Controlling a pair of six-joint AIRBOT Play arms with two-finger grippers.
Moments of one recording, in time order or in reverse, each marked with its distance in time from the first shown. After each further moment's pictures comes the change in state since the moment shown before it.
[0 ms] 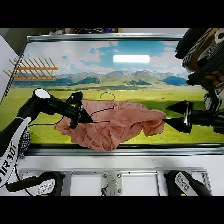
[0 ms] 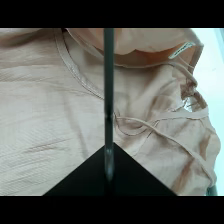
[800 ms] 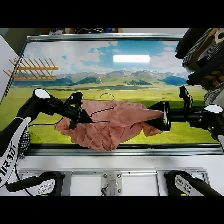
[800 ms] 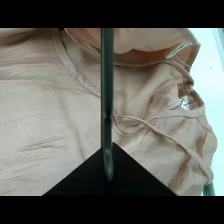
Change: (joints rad) left arm 0.000 0.000 0.000 0.004 -0.011 0.000; right arm 0.289 -0.144 -0.025 0.096 -0.124 -0.091
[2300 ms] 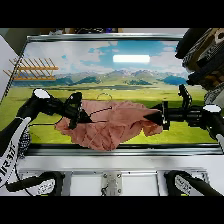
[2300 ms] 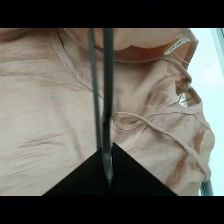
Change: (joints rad) left arm 0.000 0.000 0.000 -0.003 -0.008 0.000; right arm 0.024 -0.007 0.000 0.044 0.009 0.038
